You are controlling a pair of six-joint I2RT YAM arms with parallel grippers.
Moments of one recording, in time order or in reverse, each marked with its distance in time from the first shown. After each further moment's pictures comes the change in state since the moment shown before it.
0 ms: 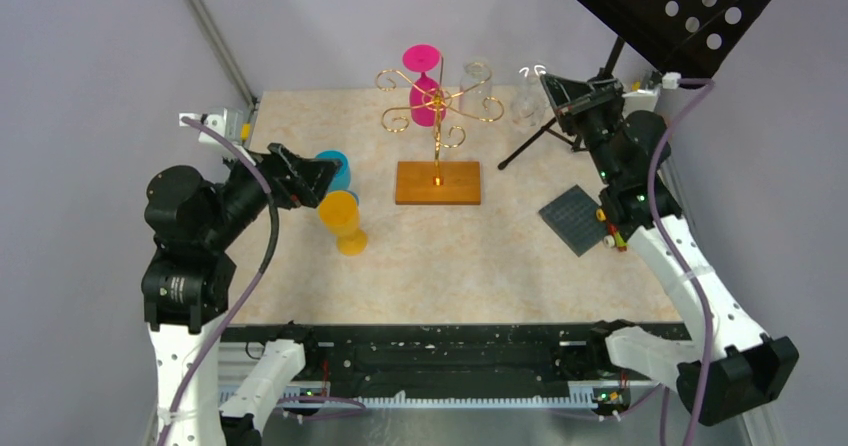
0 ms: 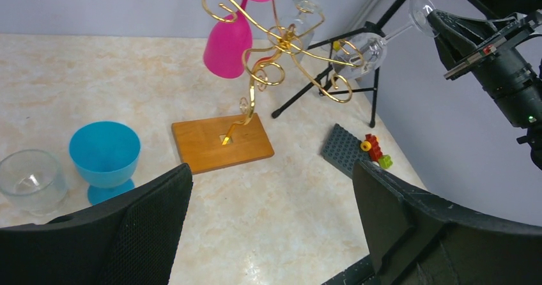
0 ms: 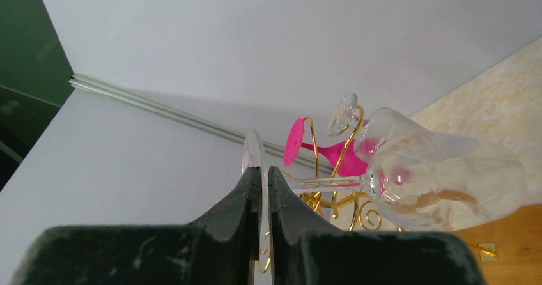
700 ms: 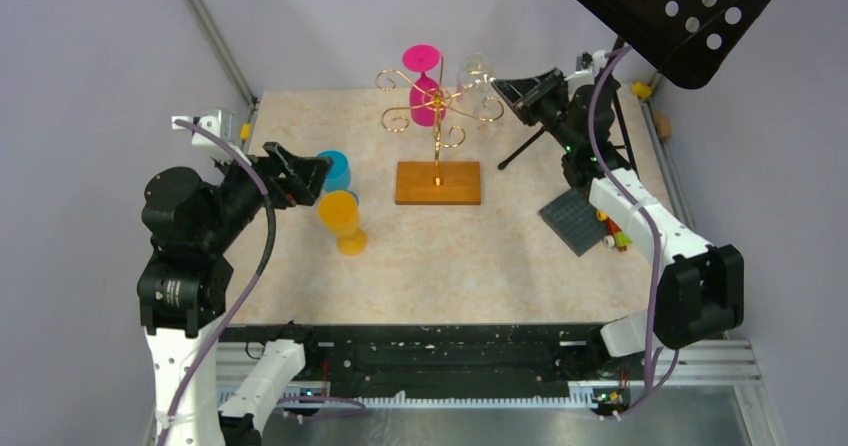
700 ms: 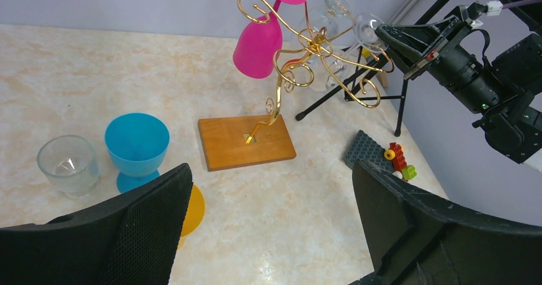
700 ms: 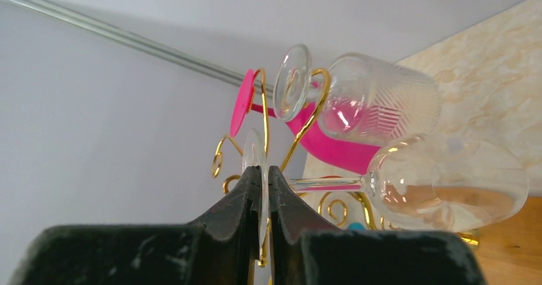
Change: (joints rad) left arm 0.000 0.000 0.015 -0.032 -0.074 0.021; right arm 0.000 0.324 0.073 0.144 -0.283 -0.035
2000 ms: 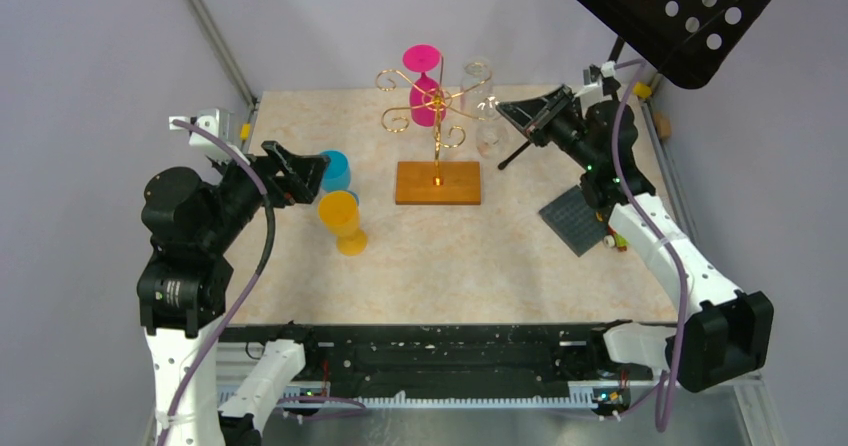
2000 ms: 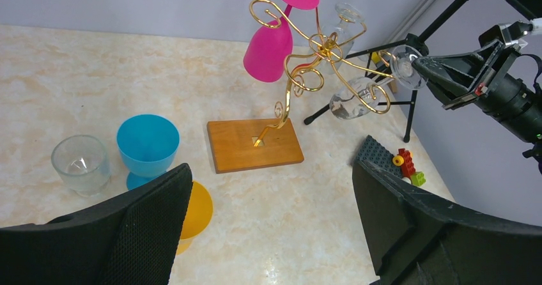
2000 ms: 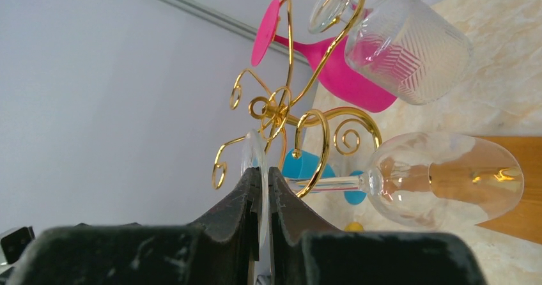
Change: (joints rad) left arm 0.000 0.000 0.001 0.000 -0.033 0.008; right arm -0.017 -0.203 -0.072 -0.186 -0.100 -0.058
